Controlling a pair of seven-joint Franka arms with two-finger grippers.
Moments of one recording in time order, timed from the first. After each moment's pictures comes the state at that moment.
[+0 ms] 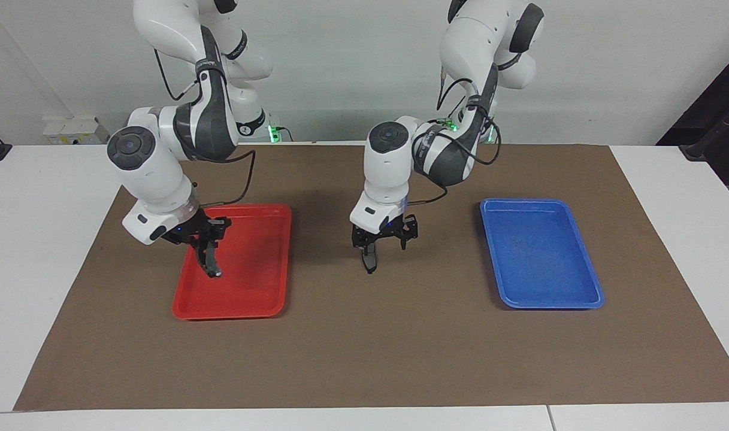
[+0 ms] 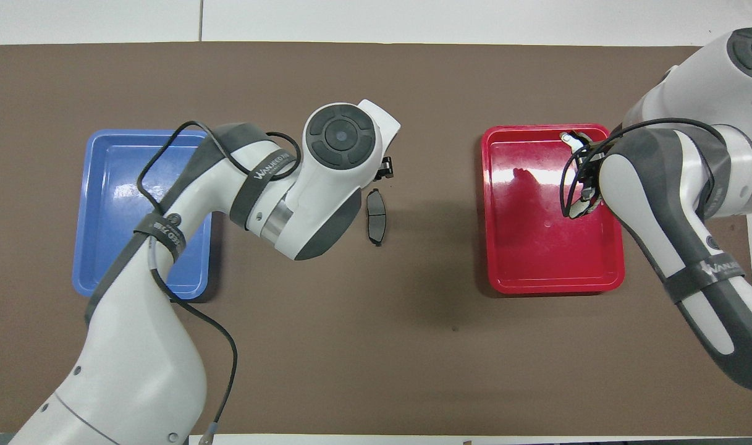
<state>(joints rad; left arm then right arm) -0.58 0.44 -0.06 -1.51 0.13 2.00 -0.74 0.03 0.26 0.06 -1.72 -0.03 1.88 -0.02</state>
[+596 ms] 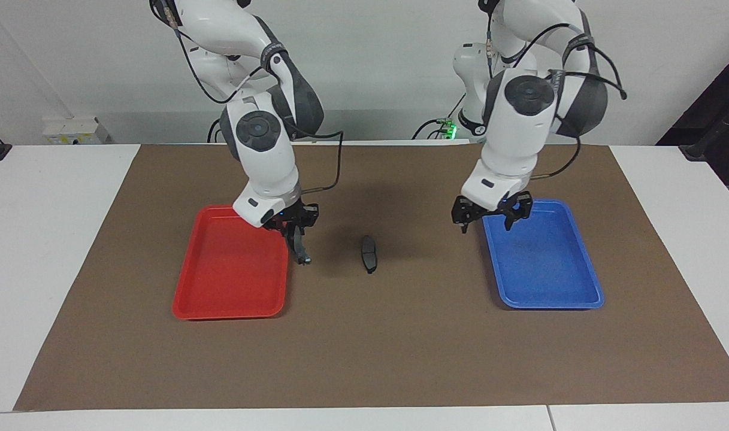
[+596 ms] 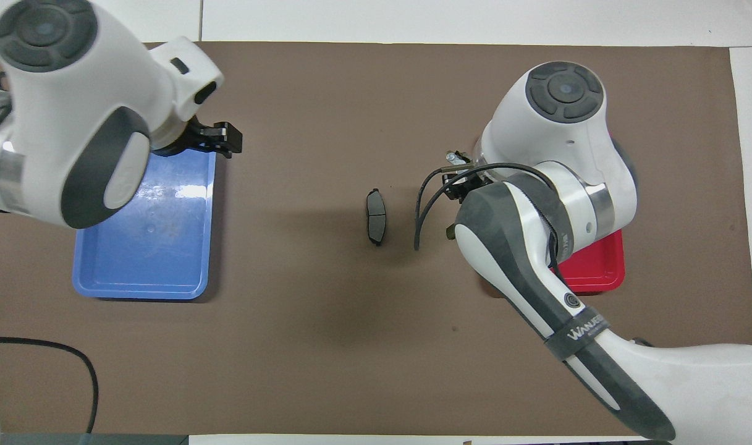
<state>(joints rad) -0.31 0.21 -0.01 -1.55 0.08 1.79 -0.23 0.09 0.31 0.34 -1.67 -0.05 1.88 0.39</state>
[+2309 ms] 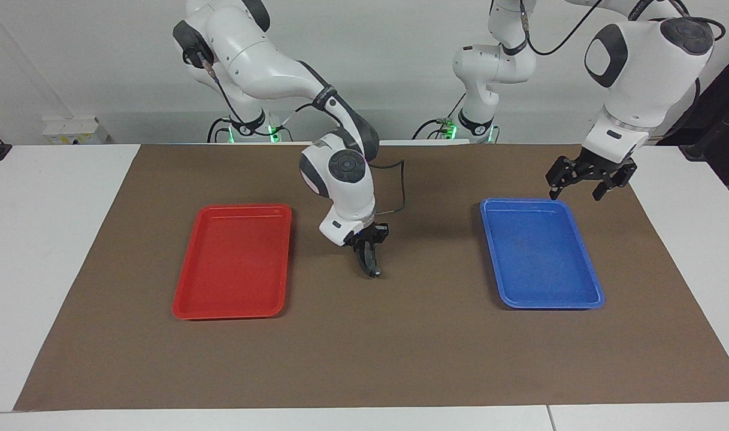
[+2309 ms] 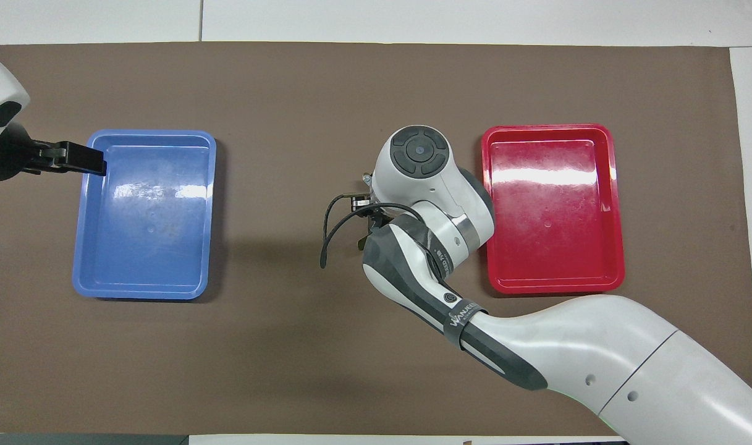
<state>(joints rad) -0.19 0.01 0.12 -1.71 0.00 1.80 0.04 0.19 0.56 0.44 -1.63 -0.14 2.14 0.63</state>
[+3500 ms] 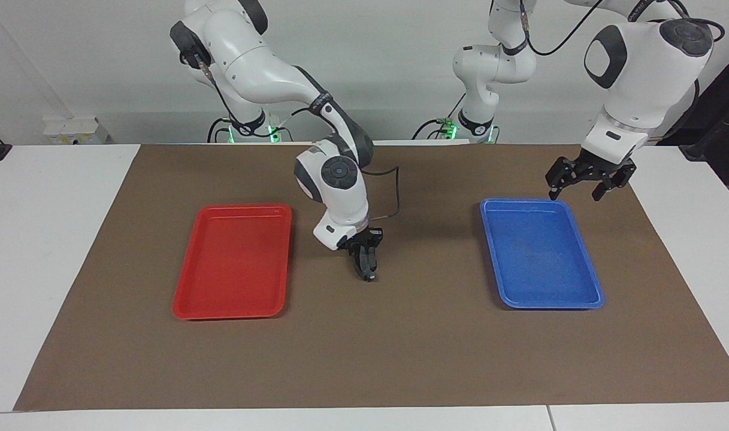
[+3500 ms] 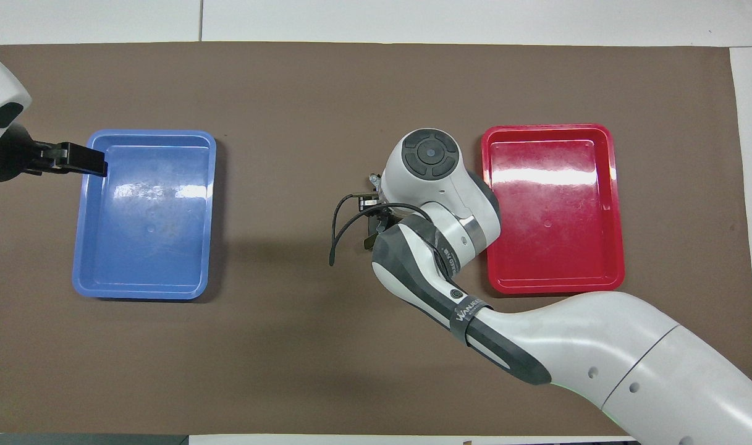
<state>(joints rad) -0.19 0.01 0.12 -1.72 -0.01 1.80 0.04 0.17 0.56 0.44 -1.67 -0.14 2.19 0.63</state>
